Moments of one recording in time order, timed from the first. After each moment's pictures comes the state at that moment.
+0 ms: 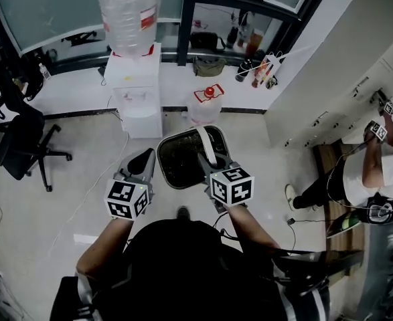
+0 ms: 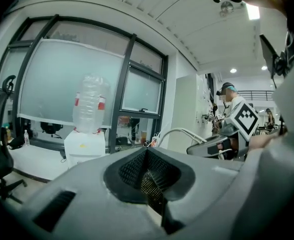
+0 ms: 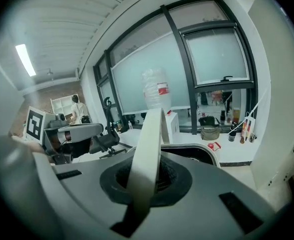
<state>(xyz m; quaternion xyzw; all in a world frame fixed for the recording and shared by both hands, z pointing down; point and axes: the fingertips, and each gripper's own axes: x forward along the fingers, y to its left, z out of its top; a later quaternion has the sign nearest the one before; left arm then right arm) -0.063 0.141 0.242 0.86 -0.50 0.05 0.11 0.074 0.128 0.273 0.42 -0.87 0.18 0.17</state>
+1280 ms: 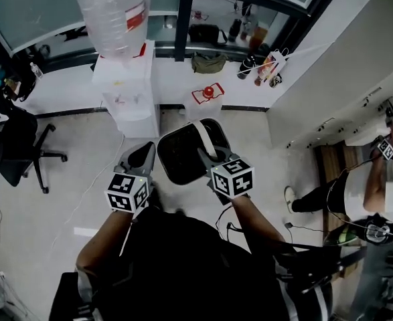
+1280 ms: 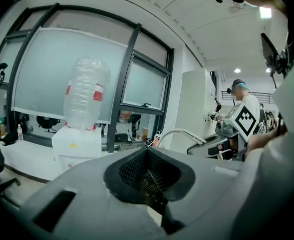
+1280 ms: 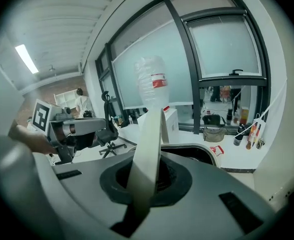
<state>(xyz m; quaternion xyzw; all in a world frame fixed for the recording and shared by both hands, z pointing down) -0.039 0.019 0.271 0.85 -0.50 0.06 0.13 0.098 0.008 0.304 0.37 -0.89 0.18 0.21</state>
